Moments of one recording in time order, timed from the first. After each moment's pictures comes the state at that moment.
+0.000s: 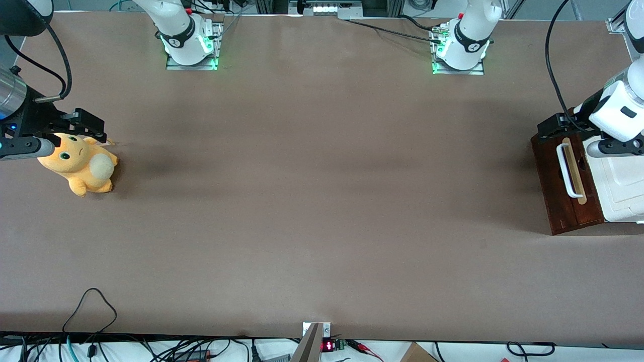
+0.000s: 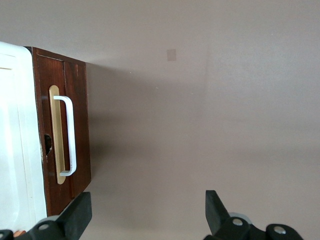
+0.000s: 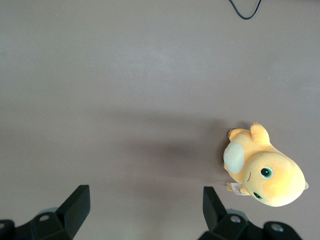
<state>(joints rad) -0.02 0.02 0.02 -1.70 0.02 1.66 -0.06</state>
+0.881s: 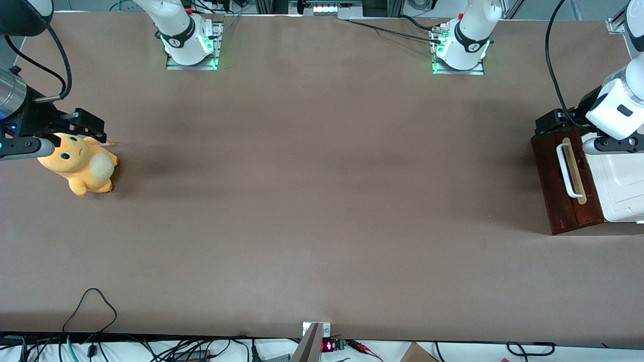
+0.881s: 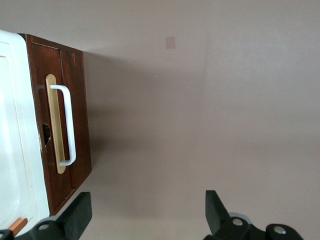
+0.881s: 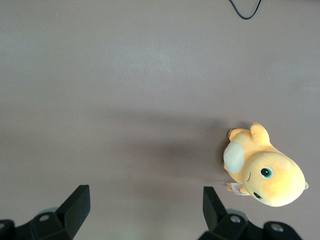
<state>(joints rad) -0.03 0.02 0.02 -1.69 0.02 1.60 -0.06</state>
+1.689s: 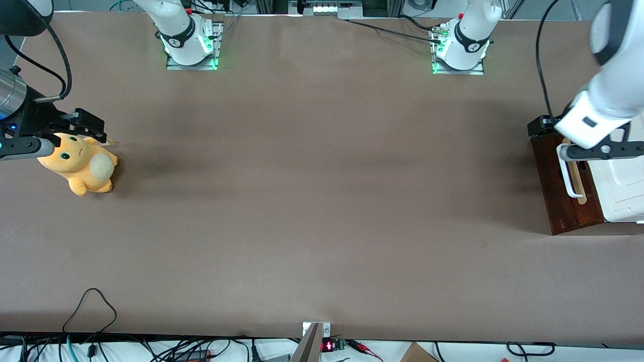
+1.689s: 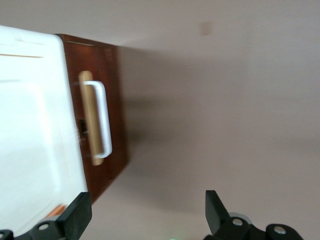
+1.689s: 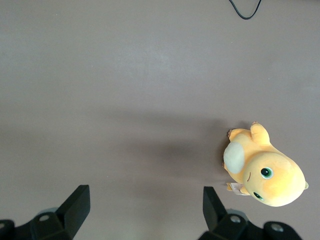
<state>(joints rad) -0.03 0.07 -0.11 -1.69 0.31 1.54 -0.18</state>
